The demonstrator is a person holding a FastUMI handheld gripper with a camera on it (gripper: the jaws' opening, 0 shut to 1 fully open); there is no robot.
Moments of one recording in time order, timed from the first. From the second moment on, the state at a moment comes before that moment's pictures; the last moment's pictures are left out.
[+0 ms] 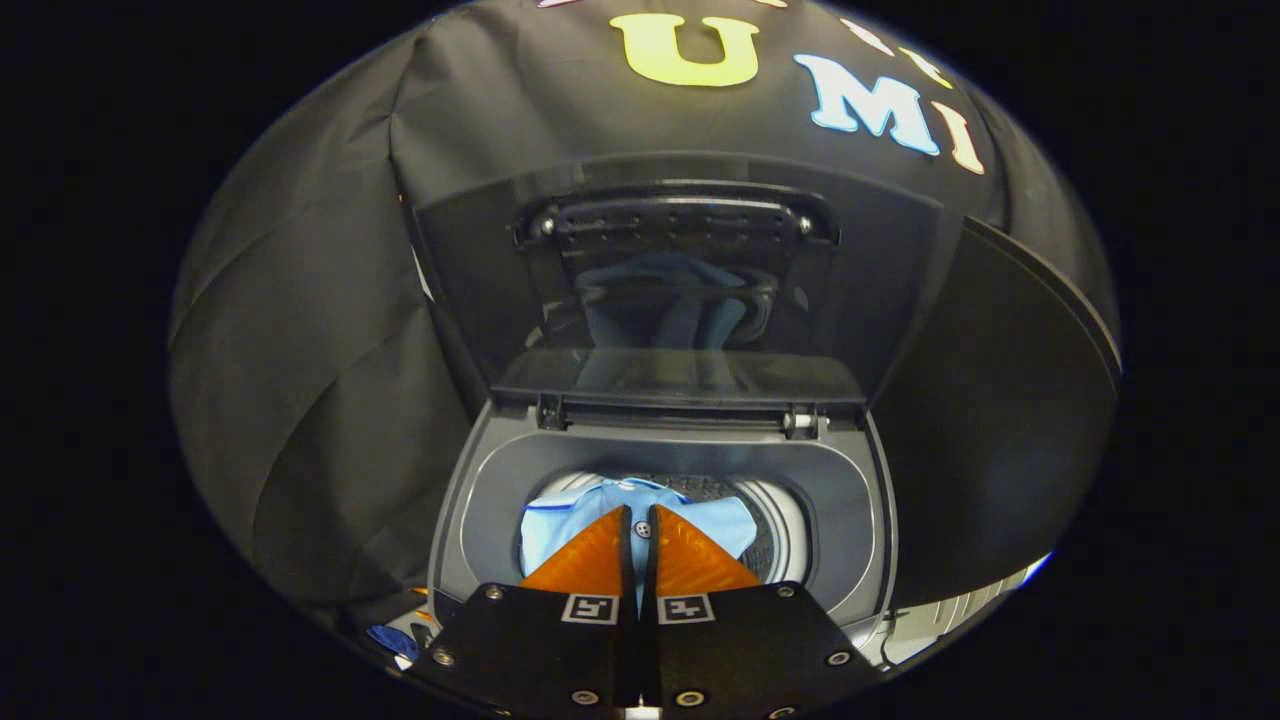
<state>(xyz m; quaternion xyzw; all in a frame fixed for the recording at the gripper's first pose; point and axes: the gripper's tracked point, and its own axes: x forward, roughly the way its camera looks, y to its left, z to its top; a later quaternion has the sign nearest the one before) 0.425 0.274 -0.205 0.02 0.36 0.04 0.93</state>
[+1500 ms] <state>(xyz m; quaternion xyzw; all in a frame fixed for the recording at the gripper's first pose) 0.430 0.265 -0.158 -0.01 0.39 0.01 0.92</state>
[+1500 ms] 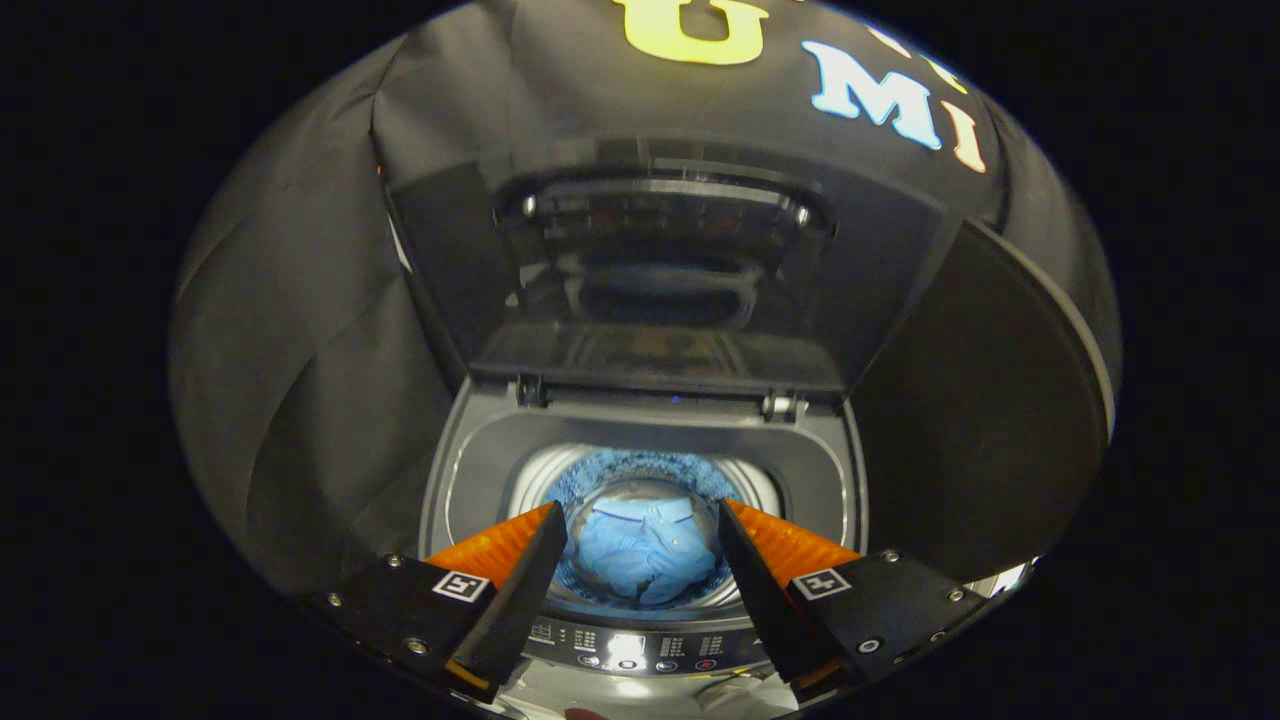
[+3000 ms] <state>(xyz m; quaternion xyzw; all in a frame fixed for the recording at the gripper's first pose) 0.624 0.233 -0.050 0.02 0.25 -0.01 0.97</state>
